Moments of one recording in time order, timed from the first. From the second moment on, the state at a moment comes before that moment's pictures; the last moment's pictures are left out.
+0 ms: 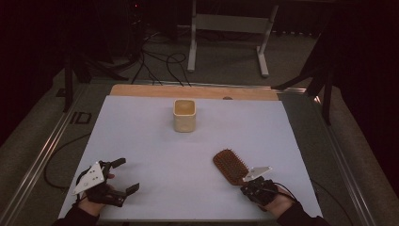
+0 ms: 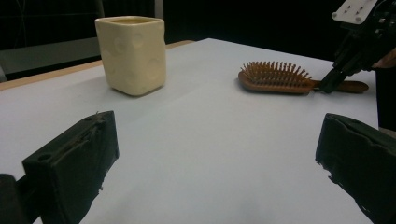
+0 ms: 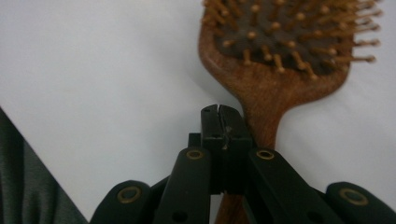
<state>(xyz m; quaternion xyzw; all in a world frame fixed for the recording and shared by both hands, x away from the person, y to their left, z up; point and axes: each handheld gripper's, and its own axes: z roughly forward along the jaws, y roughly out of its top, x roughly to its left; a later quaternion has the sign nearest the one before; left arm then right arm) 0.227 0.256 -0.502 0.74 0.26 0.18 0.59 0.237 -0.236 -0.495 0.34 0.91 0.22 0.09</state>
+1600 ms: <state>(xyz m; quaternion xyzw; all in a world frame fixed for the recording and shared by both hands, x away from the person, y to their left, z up) 0.228 0.256 -0.502 0.74 0.26 0.18 0.59 0.260 -0.258 -0.472 0.30 0.93 0.18 0.10</state>
